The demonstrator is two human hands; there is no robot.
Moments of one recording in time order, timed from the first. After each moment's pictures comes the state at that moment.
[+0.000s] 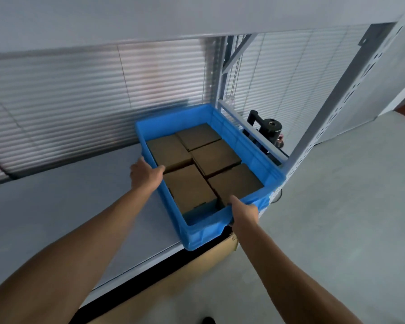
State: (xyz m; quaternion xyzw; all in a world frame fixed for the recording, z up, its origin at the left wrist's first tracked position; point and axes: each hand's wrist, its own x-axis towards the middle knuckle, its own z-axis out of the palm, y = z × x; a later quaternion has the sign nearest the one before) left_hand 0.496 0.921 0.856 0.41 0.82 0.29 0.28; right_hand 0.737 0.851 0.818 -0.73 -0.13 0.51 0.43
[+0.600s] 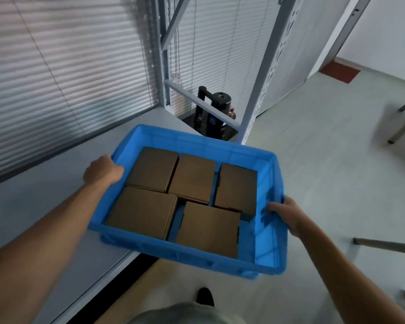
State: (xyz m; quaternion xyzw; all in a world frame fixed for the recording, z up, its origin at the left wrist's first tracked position) left_hand 0.473 0.929 0.844 0.58 0.79 0.07 0.18; right_hand 0.891 0.713 0.839 -0.77 -0.26 0.45 0.37
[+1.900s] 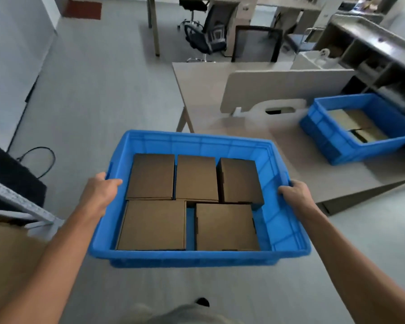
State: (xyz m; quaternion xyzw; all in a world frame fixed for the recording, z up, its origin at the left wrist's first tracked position) left_hand 0.904 0.436 0.808 0.77 0.42 0.04 0.49; right_hand 1.022 -0.006 0.837 -0.87 0.20 0.10 0.44
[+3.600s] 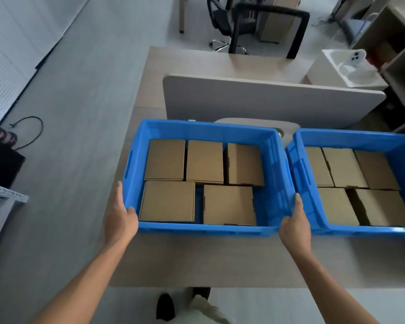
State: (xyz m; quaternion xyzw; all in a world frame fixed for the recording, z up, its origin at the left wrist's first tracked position) left_hand 1.198 0.050 0.731 0.78 0.52 0.04 0.35; right_hand 1.384 -0.304 0.741 -0.95 0.05 0.10 0.29
